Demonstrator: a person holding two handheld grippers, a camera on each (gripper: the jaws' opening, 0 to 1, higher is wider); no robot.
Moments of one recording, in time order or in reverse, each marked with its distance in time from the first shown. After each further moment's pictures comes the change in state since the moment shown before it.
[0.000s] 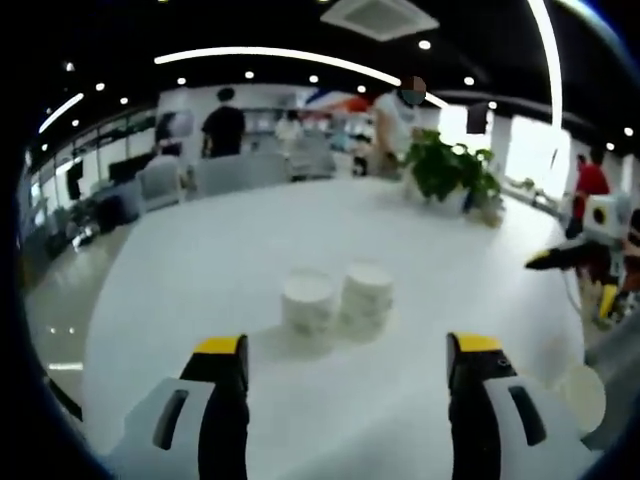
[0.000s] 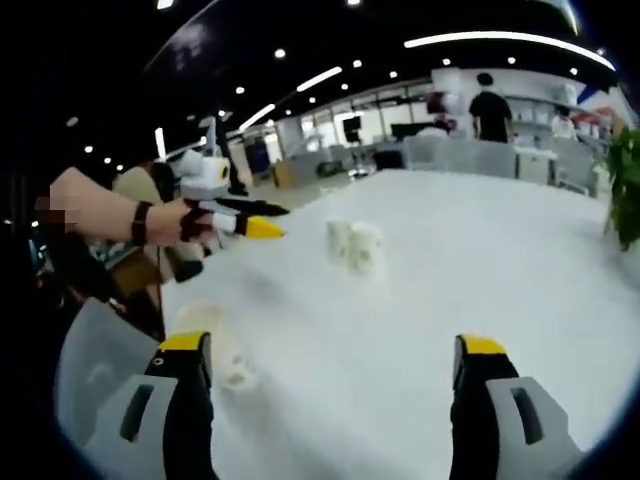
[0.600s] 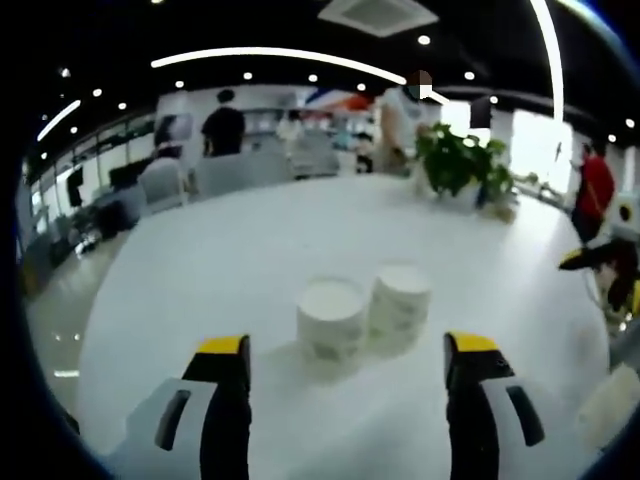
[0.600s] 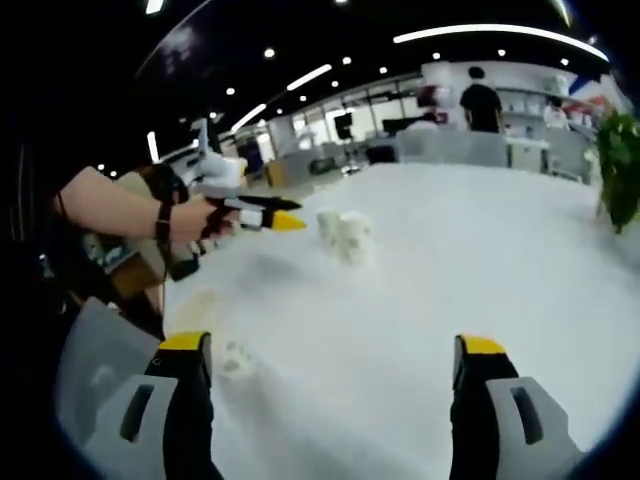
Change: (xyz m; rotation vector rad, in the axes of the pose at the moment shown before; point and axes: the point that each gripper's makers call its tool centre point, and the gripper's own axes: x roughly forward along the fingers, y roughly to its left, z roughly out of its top) left arm 0.039 0.024 0.001 0.045 0.005 0.043; right arm -0.014 -0.010 -0.014 0.039 0.015 -0.025
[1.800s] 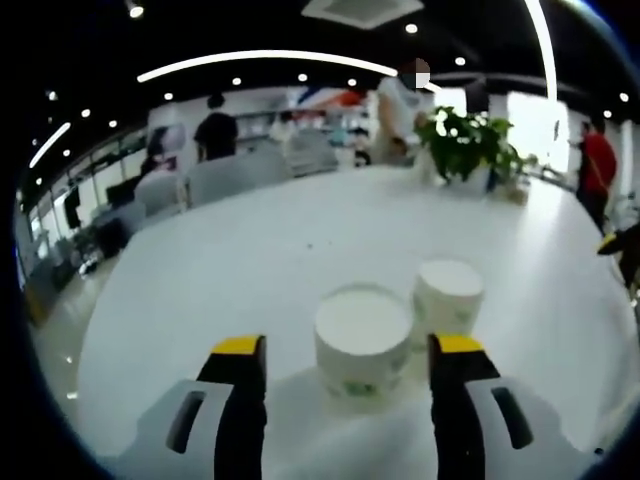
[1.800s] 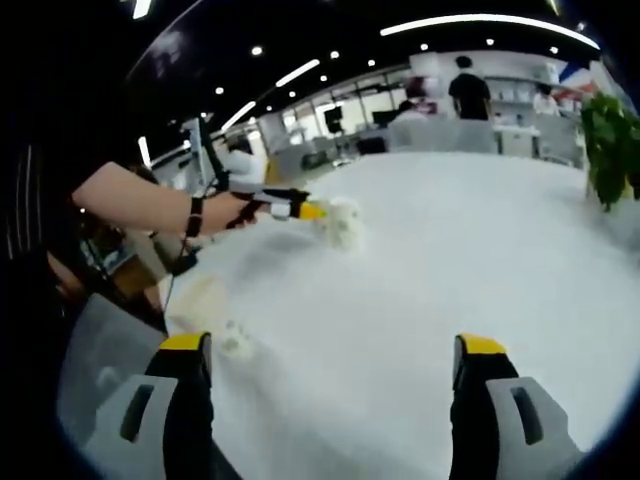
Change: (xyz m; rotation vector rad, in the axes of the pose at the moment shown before) left arm 0.046 0.014 -0.002 0.066 0.007 -0.009; right arm -0.017 -0.004 -0.016 0.034 0.024 -0.015
